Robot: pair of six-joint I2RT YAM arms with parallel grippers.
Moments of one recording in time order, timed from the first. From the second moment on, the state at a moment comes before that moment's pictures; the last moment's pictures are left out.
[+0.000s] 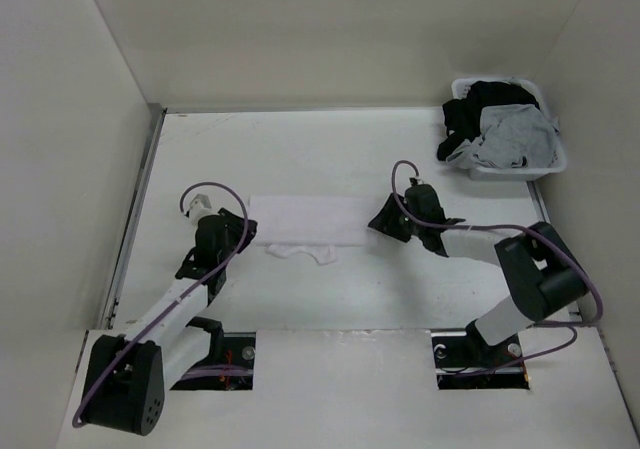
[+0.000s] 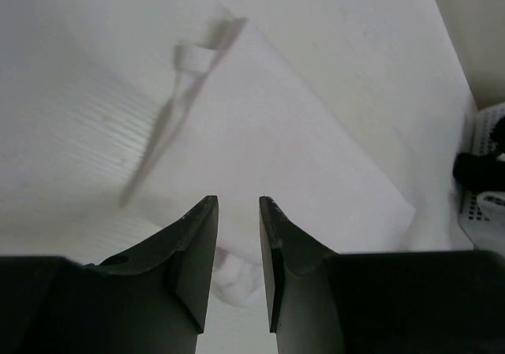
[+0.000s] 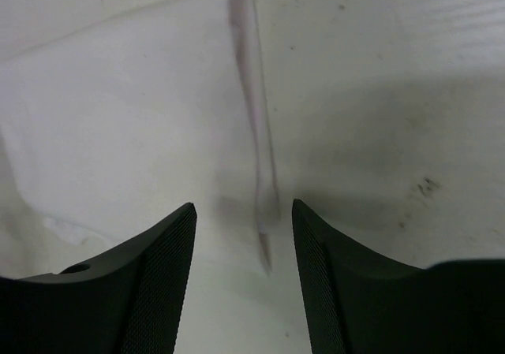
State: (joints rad) left arm -0.17 0.92 0.25 0.18 -0.09 -0.93; right arm 0.45 1.53 0.62 0.18 -0.10 0.80
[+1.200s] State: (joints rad) left arm -0.37 0.79 0.26 0.22 -0.10 -0.97; right arm 0.86 1.80 1.39 -0.35 0.18 0.64
